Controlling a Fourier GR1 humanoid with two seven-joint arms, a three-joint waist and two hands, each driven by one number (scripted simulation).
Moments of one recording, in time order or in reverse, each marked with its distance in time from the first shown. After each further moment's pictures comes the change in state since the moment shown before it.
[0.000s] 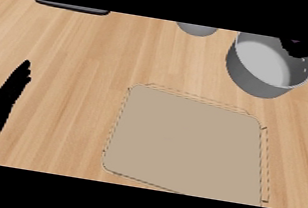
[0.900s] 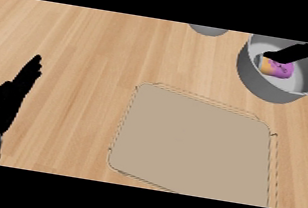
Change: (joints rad) left arm -0.050 -0.025 -0.020 -0.007 -0.020 -0.018 0.015; right arm -0.178 0.048 -0.082 0.497 0.030 -0.071 -0.167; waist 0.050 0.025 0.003
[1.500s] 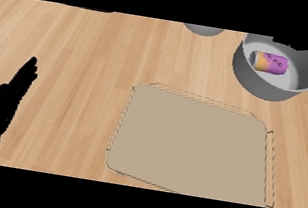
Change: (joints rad) left arm 0.017 -0.003 0.018 0.012 -0.006 0.004 -0.010; right arm -0.030 -0.033 -0.254 0.038 -0.255 0.127 -0.147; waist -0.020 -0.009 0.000
